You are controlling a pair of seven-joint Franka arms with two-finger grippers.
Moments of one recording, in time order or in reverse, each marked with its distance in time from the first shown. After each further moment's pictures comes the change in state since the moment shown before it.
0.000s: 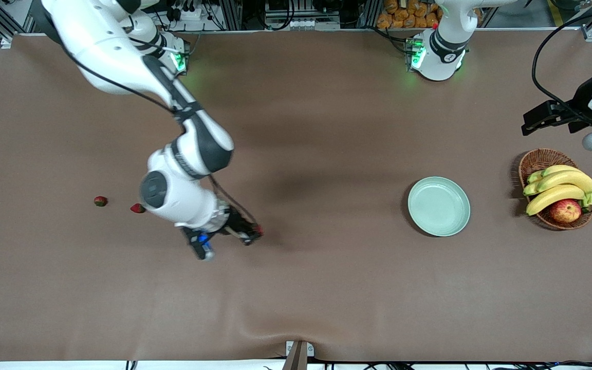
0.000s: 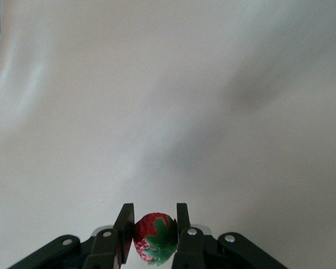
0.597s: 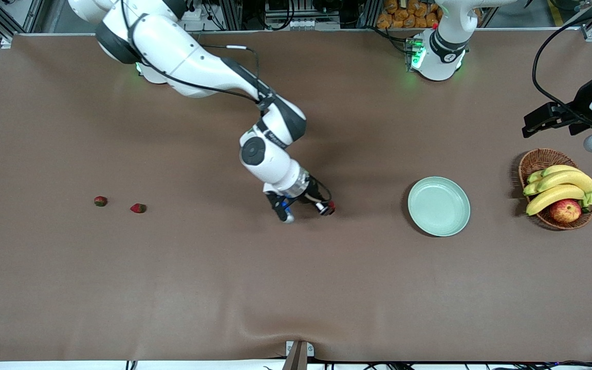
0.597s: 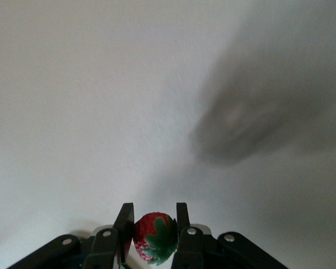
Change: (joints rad) left arm 0.003 0.001 0.000 0.000 0.000 0.026 0.000; right arm 0.278 0.184 0.010 0.030 0.000 0.359 0.237
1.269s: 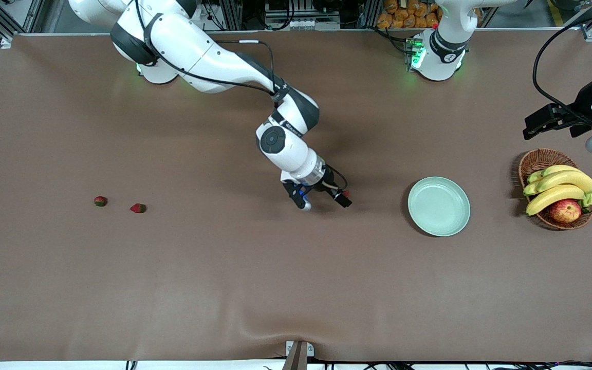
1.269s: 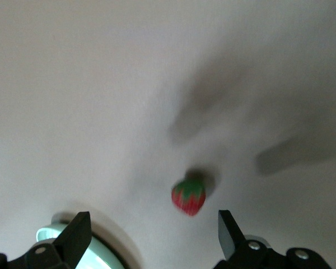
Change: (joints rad) left arm 0.000 0.000 0.000 0.000 0.000 0.006 0.000; right arm 0.034 0.015 -0.012 0.028 -0.035 -0.034 0.043
